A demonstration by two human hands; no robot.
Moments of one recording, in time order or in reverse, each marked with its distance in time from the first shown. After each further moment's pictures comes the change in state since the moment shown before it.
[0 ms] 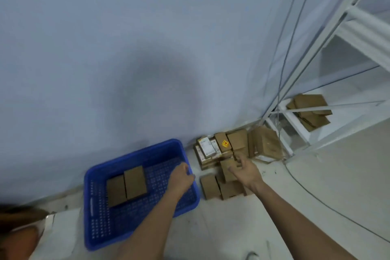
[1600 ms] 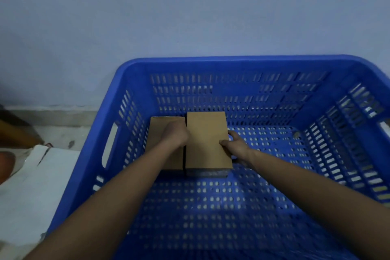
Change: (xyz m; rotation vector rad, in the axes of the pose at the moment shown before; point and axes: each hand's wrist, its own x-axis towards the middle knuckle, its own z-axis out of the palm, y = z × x) left_hand 0.430 -0.649 0.026 0.029 0.304 -0.204; right_hand 0.386 0.044 0.737 0.182 -0.365 -0.034
